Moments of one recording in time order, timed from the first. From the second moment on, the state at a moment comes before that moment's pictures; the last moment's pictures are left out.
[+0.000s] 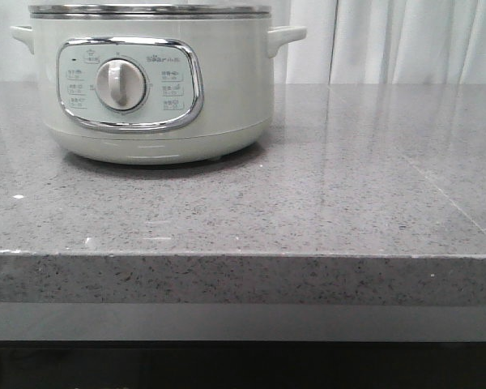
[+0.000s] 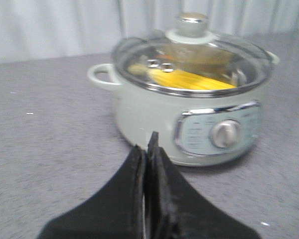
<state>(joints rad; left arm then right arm) -0.27 0.40 -0.53 -0.08 0.40 0.11 0.52 0.86 -0.85 -0.11 0.66 0.17</state>
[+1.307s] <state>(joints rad) -0.08 -0.01 0.01 -0.10 -0.02 0.01 0.52 0.86 -0.85 -0.11 0.66 0.17</state>
